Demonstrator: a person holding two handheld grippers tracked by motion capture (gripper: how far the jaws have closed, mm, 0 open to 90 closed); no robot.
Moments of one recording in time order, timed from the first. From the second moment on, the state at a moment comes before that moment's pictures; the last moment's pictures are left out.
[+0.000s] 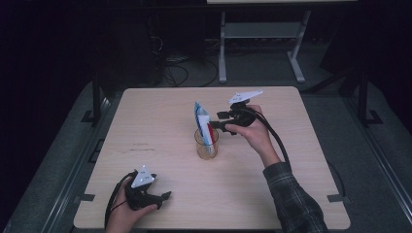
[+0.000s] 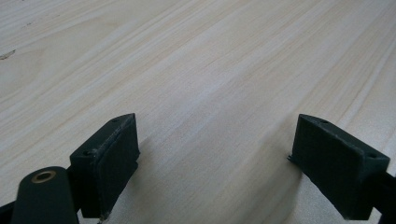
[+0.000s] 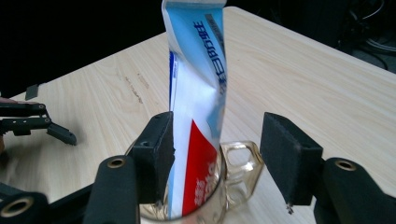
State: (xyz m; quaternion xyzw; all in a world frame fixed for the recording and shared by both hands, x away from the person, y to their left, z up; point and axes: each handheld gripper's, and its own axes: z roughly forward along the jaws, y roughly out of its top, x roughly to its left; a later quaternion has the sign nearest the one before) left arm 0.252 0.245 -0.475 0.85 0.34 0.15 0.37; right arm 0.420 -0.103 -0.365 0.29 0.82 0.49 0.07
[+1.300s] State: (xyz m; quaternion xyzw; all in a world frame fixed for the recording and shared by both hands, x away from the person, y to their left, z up) left arm 0.252 0.245 -0.475 0.85 0.34 0.15 0.36; right arm 0.356 -0.196 -0.403 0.38 0.80 0.44 0.12
